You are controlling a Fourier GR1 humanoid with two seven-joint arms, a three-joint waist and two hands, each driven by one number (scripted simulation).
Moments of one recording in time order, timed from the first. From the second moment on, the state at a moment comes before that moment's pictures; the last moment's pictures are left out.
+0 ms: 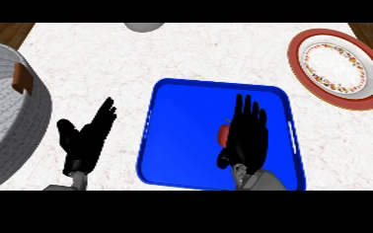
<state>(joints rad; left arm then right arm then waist) 0.01 0.20 -0.17 -1.48 0.20 0.14 0.19 -0.22 -0.01 0.54 -1.55 1.19 0.06 1.09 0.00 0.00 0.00</state>
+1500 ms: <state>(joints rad) 0.04 0.18 -0.12 -1.49 0.18 0.11 0.17 0.09 -0.38 0.54 -2.09 0.90 -0.20 0.36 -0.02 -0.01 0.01</state>
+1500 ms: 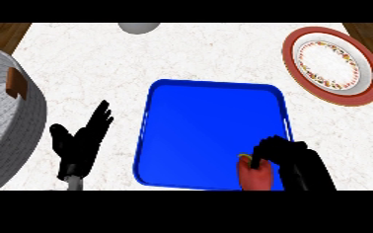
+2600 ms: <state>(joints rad) 0.01 0.15 -0.14 -1.48 0.15 0.10 0.19 -0.18 -0.47 -0.22 -1.39 0.18 -0.29 -0.24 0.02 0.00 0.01</state>
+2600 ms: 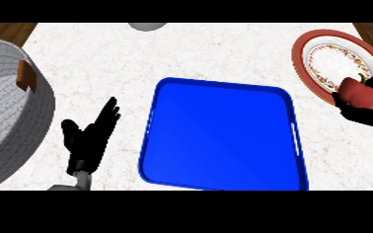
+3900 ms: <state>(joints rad) -0.06 0.13 -0.15 -1.45 0.14 0.06 0.19 -0.75 -0.68 -0.29 -0.28 0.30 -0.11 -0.56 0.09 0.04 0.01</state>
